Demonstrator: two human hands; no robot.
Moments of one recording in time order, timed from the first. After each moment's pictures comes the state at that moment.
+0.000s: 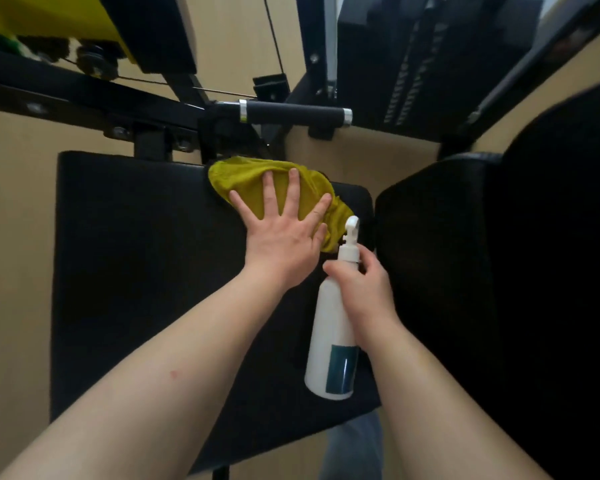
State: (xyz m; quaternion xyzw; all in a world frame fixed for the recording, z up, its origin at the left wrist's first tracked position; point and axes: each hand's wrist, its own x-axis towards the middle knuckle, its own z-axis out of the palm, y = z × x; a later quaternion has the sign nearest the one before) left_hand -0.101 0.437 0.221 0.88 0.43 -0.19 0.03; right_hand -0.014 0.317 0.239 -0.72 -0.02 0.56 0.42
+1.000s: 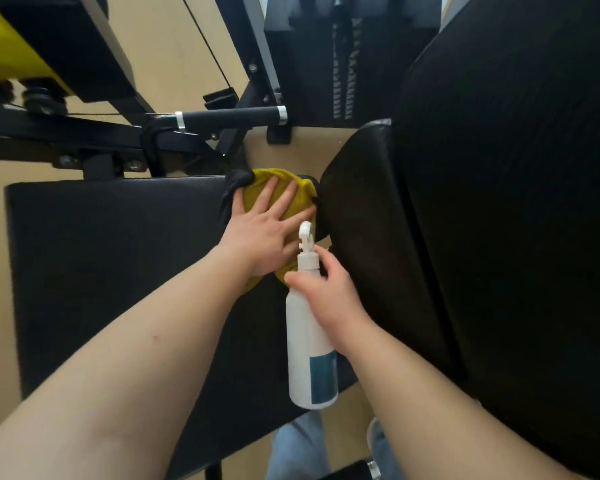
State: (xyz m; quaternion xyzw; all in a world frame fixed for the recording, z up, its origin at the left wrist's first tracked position) left_hand -0.080 0.440 0.220 0.93 0.23 -0.28 0.04; right_hand -0.015 0.273 0.255 -0.68 -0.05 0.59 0.44
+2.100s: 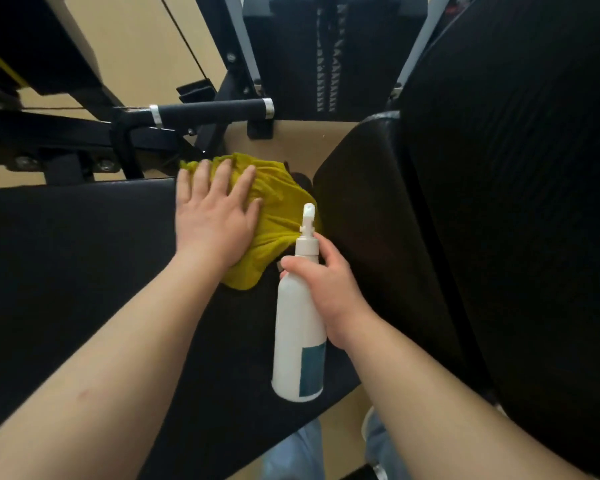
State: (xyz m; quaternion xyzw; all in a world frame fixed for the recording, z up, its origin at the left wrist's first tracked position) left_hand -0.100 0.474 0.221 0.90 0.40 -0.16 0.01; right_hand -0.013 0.295 0.252 -0.64 0.02 0.59 0.49
